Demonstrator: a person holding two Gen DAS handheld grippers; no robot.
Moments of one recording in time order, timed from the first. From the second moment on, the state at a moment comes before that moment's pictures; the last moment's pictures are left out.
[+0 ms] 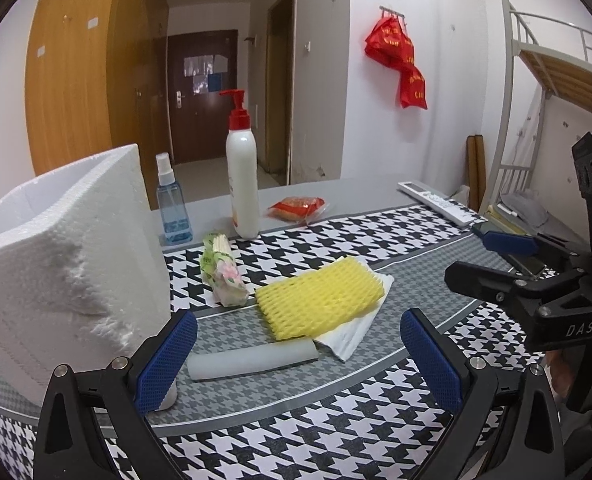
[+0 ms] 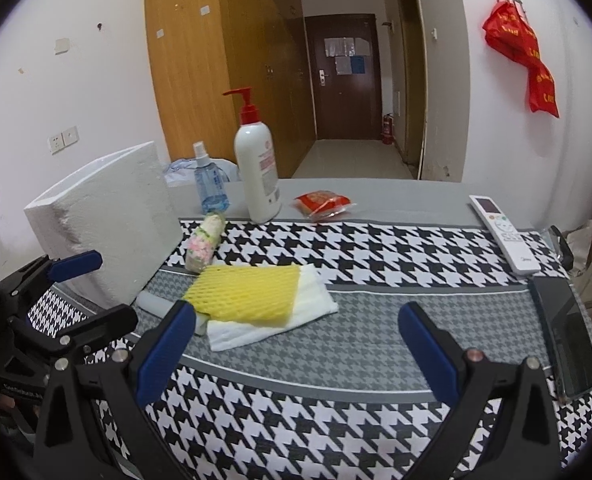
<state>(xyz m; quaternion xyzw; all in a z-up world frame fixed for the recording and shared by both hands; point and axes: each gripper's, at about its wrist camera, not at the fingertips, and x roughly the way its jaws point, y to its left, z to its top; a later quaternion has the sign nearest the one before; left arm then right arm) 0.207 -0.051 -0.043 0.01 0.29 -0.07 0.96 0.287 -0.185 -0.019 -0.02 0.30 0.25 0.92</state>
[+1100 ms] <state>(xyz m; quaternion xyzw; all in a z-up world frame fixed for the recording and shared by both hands) 0.280 -0.062 -0.076 -0.01 0.38 -0.06 0.93 0.318 -0.192 -0.041 -0.02 0.34 0.25 0.91</state>
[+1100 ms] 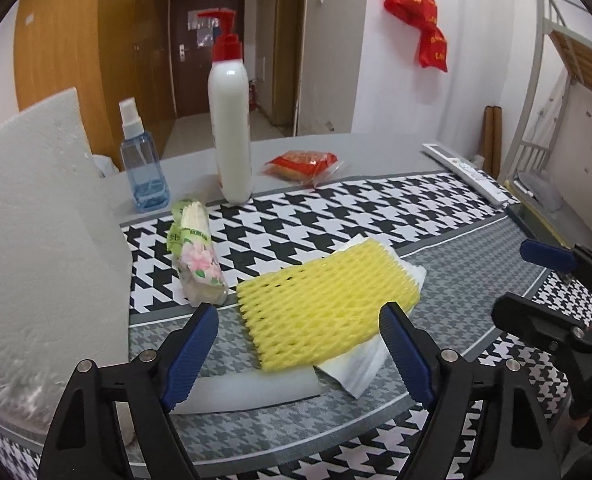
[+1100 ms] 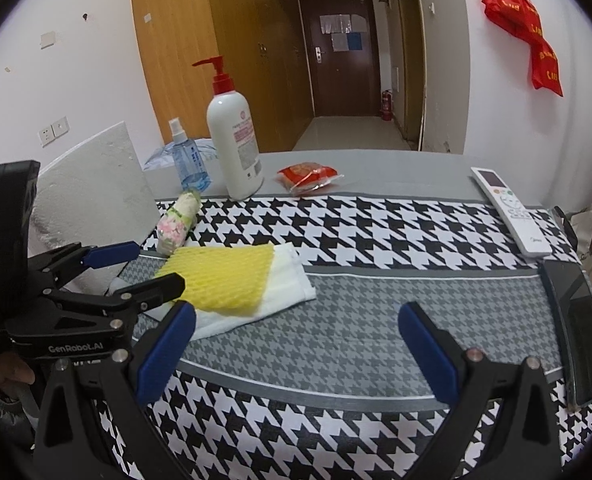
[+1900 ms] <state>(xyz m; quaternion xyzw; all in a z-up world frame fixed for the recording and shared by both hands) 0.299 -0.070 -0.099 0.01 0.41 -0.08 0.91 0.324 -0.195 -0.046 -0.01 0.35 0.25 0.90</state>
